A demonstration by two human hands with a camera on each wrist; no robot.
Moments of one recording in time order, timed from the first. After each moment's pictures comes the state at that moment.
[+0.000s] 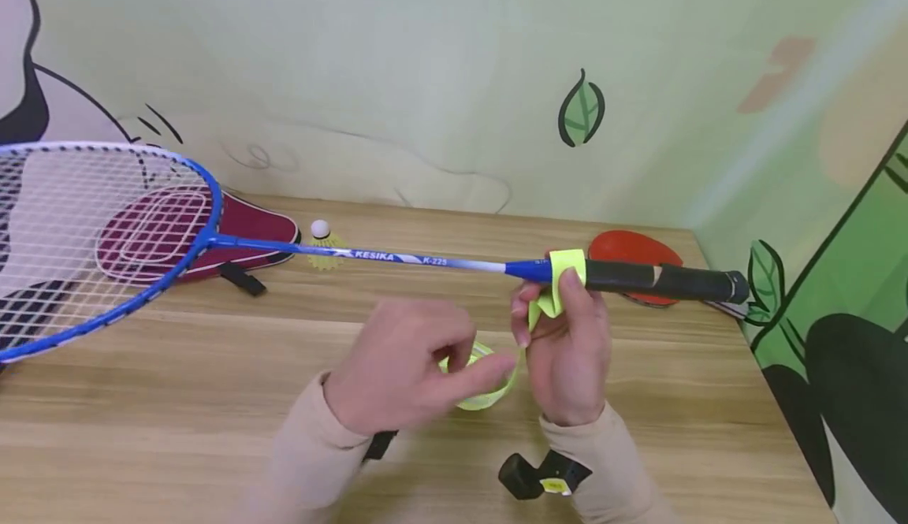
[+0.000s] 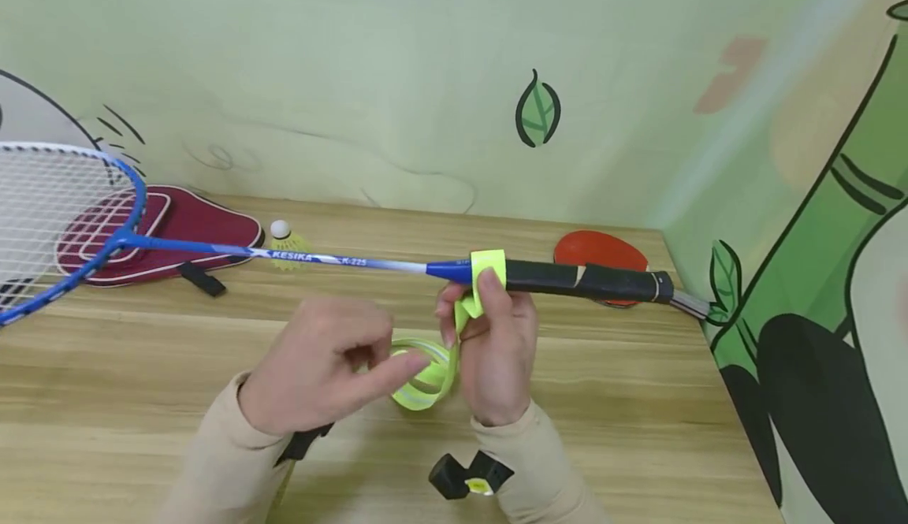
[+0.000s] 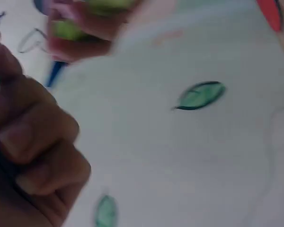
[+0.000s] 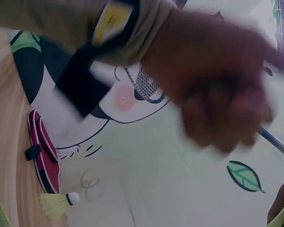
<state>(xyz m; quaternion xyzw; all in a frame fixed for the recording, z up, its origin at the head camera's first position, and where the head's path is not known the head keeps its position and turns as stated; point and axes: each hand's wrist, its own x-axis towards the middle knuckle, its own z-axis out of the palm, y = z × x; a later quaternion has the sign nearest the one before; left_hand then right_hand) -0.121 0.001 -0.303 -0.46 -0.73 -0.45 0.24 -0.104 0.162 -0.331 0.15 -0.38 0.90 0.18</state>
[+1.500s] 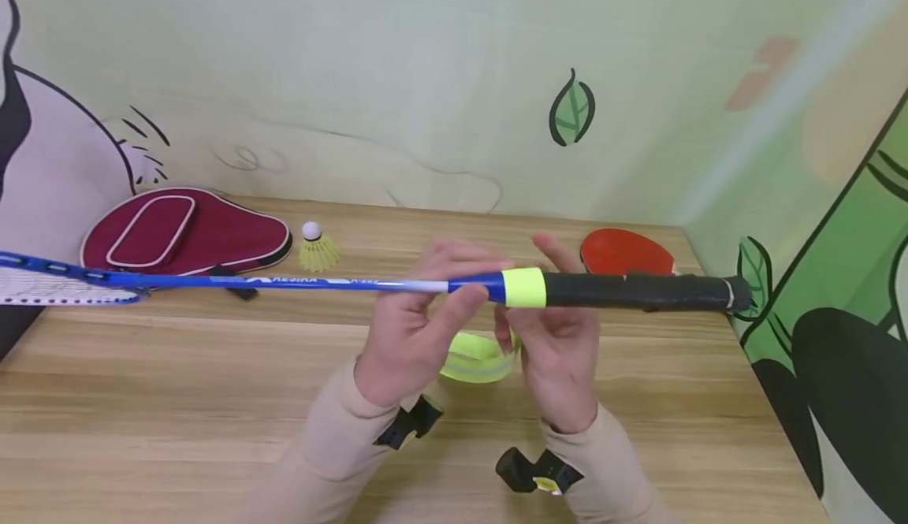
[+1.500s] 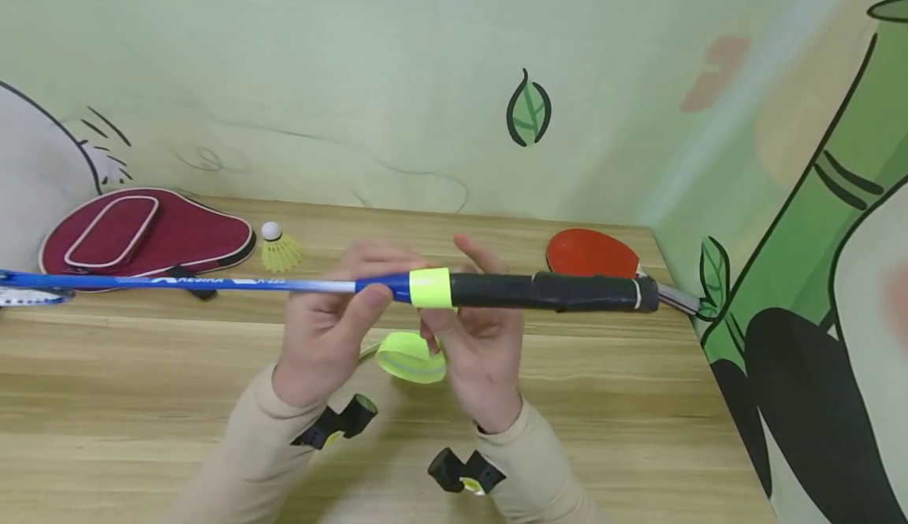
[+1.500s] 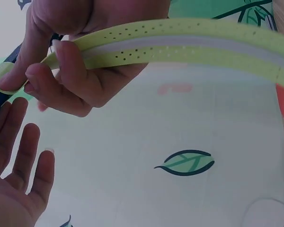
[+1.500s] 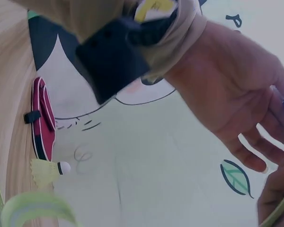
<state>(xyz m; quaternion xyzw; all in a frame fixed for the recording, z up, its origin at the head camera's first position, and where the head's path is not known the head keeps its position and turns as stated) -0.133 0.025 -0.306 -0.45 -0.55 -0.68 0.19 -0.104 0.165 -0.330 0.29 -0.51 0.78 0.23</state>
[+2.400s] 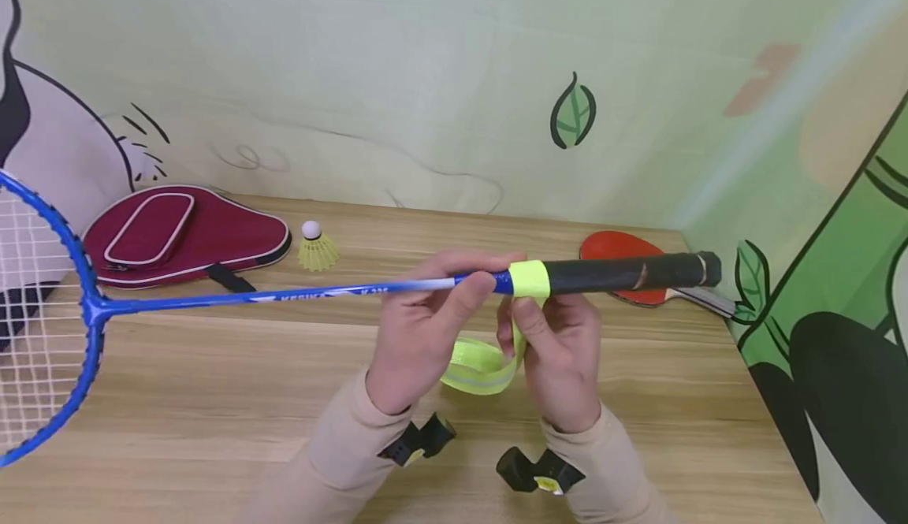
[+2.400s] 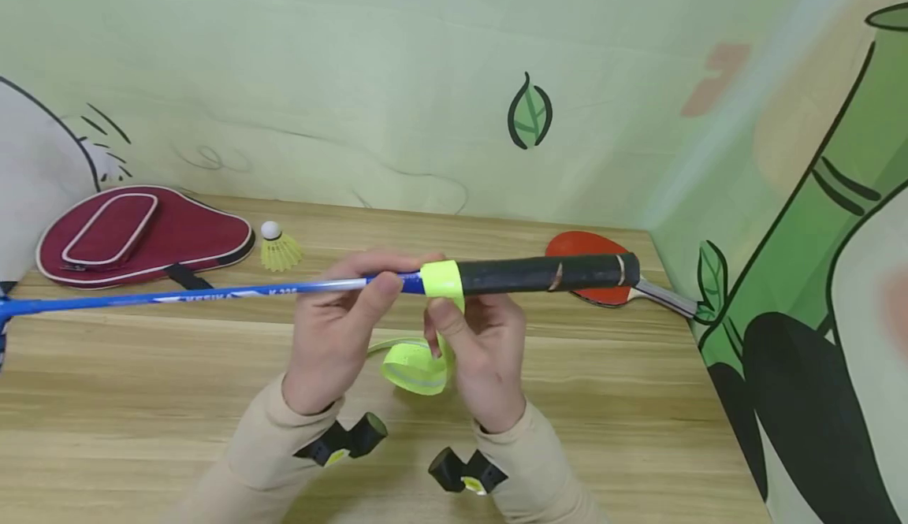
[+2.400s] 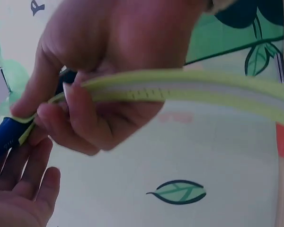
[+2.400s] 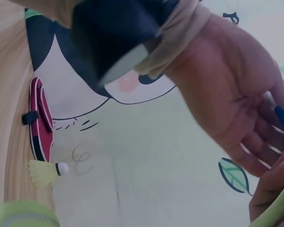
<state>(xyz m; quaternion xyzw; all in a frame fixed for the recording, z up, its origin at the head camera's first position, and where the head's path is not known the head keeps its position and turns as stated) -0.124 0.035 -0.305 -0.38 -0.47 -0.79 0.11 -0.103 0.165 -0.331 0.27 -0.50 0.79 0.22</state>
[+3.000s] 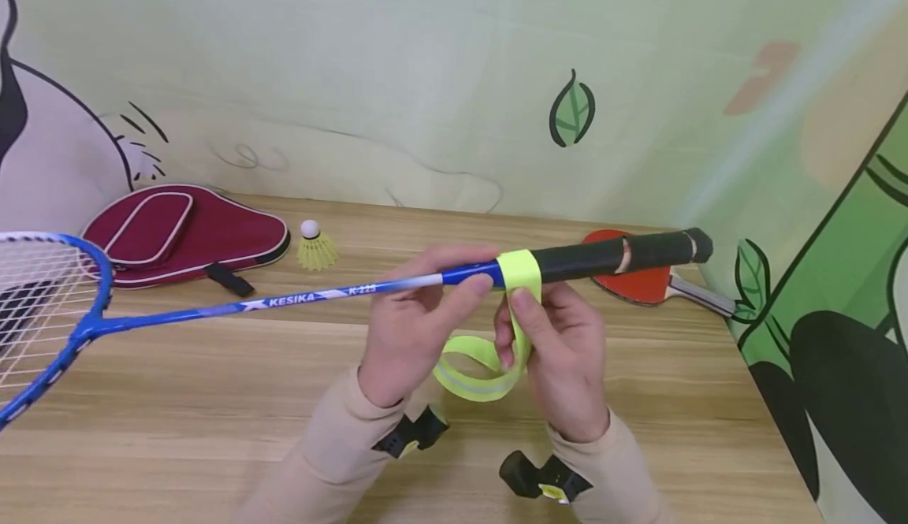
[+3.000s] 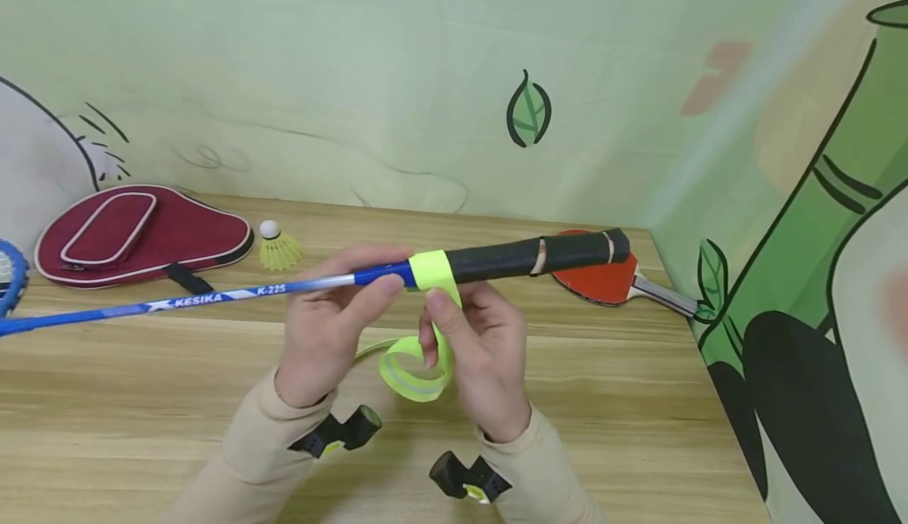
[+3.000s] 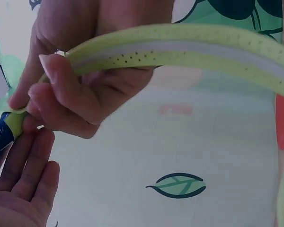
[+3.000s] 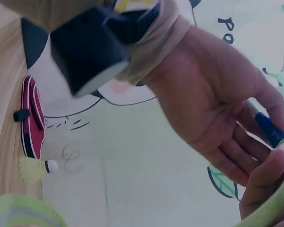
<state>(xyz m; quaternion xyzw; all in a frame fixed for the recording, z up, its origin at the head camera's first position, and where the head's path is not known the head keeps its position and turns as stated) -0.128 0.031 -0.308 -0.34 -0.51 -0.78 0.13 -0.092 0.166 -0.321 0.21 -0.53 0.80 0.17</state>
